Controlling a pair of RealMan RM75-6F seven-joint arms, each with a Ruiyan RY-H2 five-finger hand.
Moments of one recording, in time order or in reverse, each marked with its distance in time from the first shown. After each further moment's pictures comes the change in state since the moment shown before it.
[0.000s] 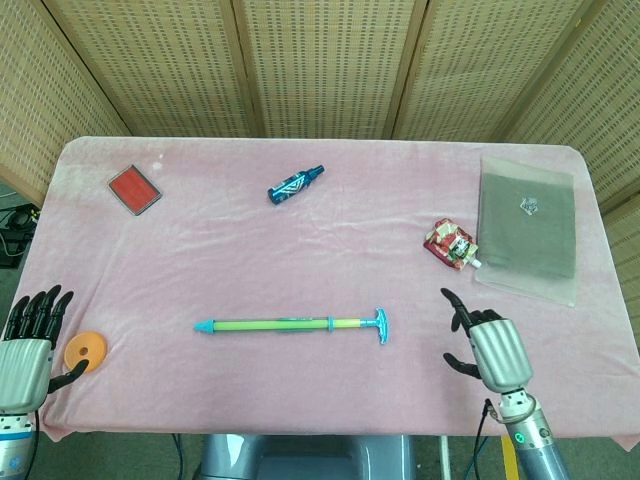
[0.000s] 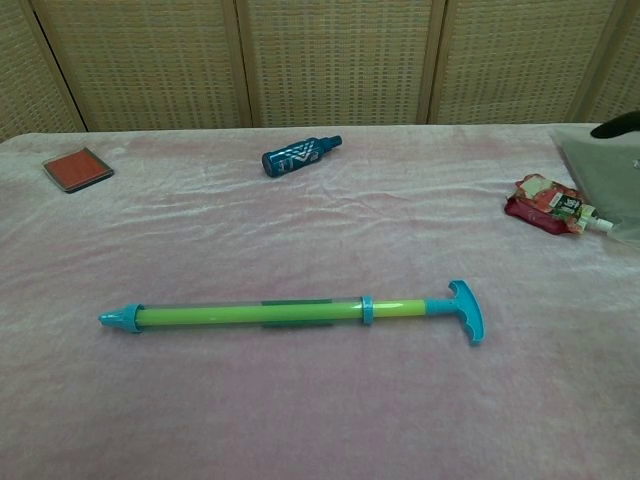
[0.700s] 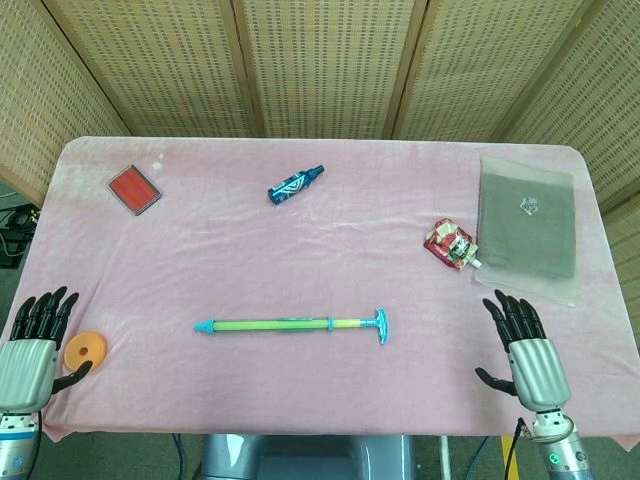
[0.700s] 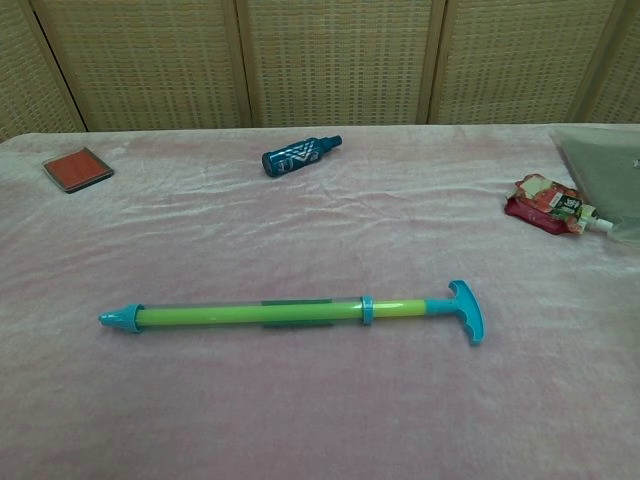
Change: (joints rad) left arm -0.005 -0.005 0.005 0.009 0.006 -0.009 -0.007; right arm -0.099 0.063 -0.065 0.083 -0.004 0.097 0.167
